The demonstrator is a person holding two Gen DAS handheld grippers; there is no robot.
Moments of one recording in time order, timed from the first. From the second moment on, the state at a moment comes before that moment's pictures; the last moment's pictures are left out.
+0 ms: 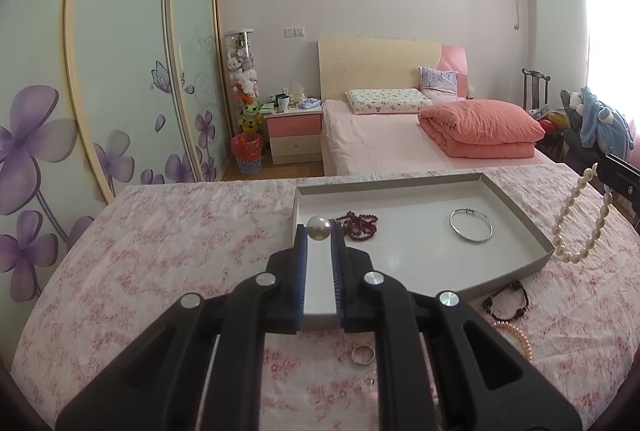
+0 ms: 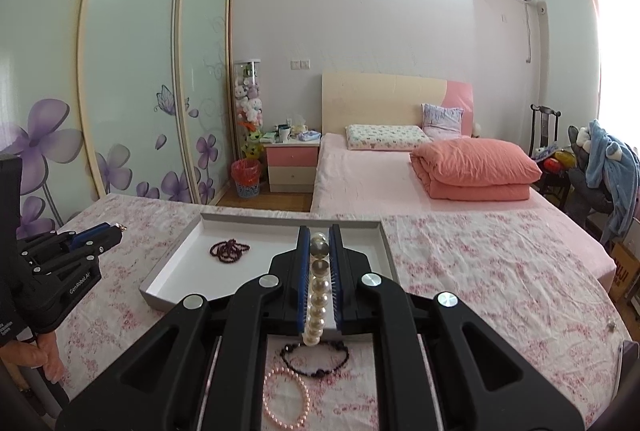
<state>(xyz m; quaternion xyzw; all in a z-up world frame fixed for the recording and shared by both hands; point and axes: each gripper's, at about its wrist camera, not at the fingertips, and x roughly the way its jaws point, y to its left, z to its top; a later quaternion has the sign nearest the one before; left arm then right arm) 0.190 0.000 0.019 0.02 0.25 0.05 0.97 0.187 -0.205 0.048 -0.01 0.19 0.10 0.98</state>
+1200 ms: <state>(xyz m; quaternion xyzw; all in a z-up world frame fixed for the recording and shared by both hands) 0.336 -0.014 -0.018 0.02 0.29 0.02 0.96 0.309 -0.182 0.010 0.02 0.24 0.11 0.96</state>
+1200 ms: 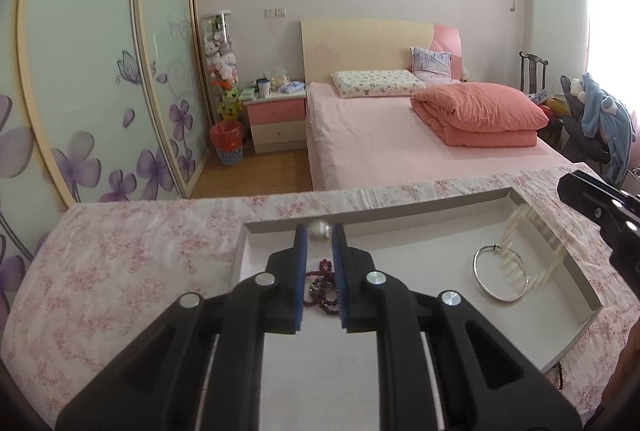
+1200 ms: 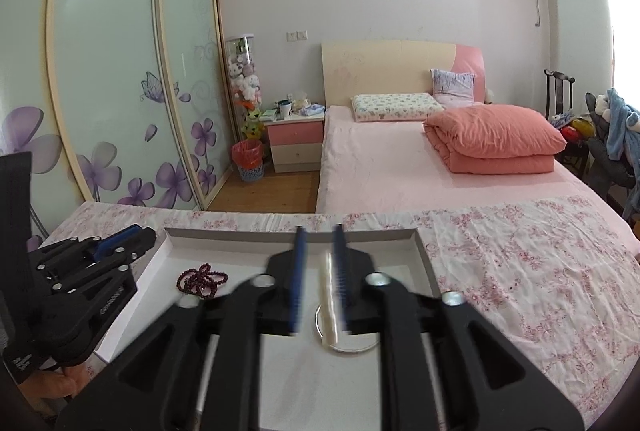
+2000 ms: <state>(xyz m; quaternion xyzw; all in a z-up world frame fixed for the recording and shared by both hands) 0.287 0.031 -0.026 -0.02 0.32 0.05 0.95 0.270 -0.196 0.003 0.02 0.25 0.10 0.96</state>
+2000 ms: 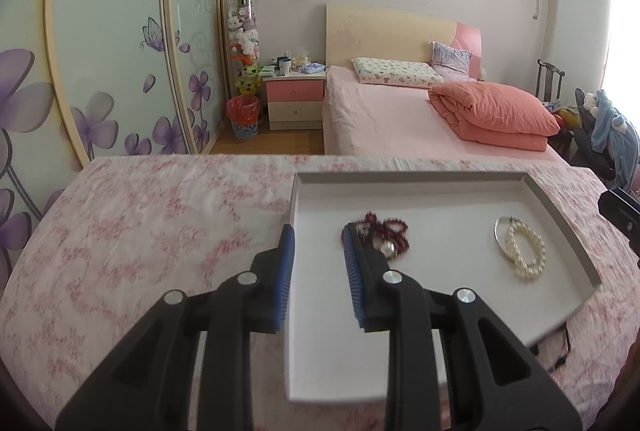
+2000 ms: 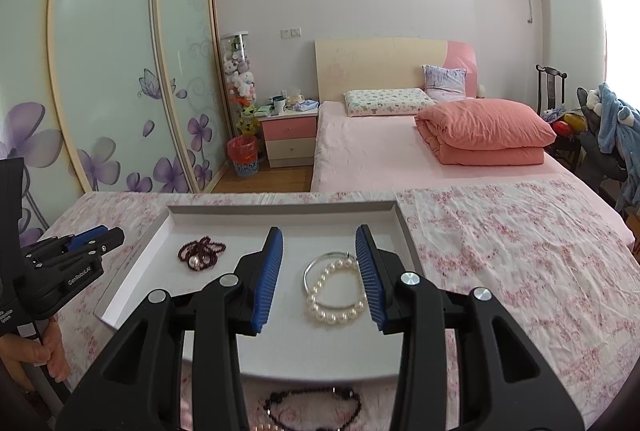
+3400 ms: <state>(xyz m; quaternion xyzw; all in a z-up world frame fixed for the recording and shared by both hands) 0.202 -0.010 -0.090 0.01 0.43 -0.01 0.90 0.163 -0.237 -0.058 0.03 0.35 0.08 0.93</state>
